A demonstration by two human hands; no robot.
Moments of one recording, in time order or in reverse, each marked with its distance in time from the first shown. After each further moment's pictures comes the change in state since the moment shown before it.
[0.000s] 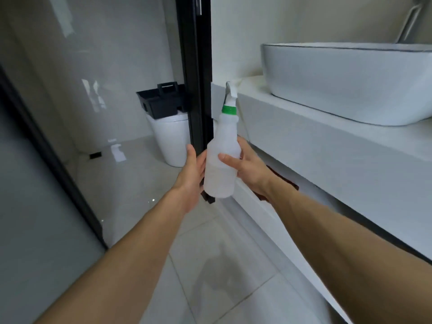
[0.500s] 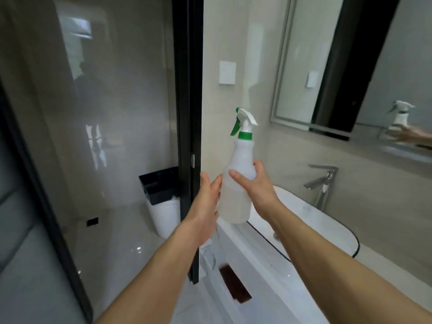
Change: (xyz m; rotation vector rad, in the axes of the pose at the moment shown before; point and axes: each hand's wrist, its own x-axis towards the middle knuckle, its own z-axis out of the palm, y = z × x) left_hand -0.087 0.438 0.120 -0.145 -0.174 0.099; right_hand 0.036 -0.470 -0.068 -0.078 0.269 -0.129
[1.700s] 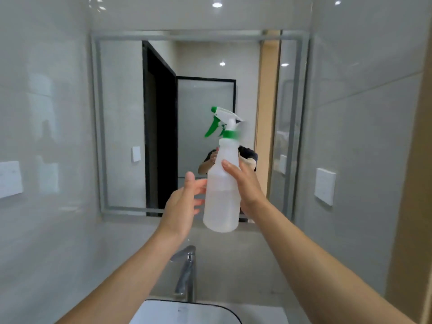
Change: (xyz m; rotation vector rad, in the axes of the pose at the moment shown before) left_hand 0.202 0.200 0.227 0.144 -0.667 0.419; right_hand 0.111 -0.223 -0.226 -0.187 0.729 -0.267
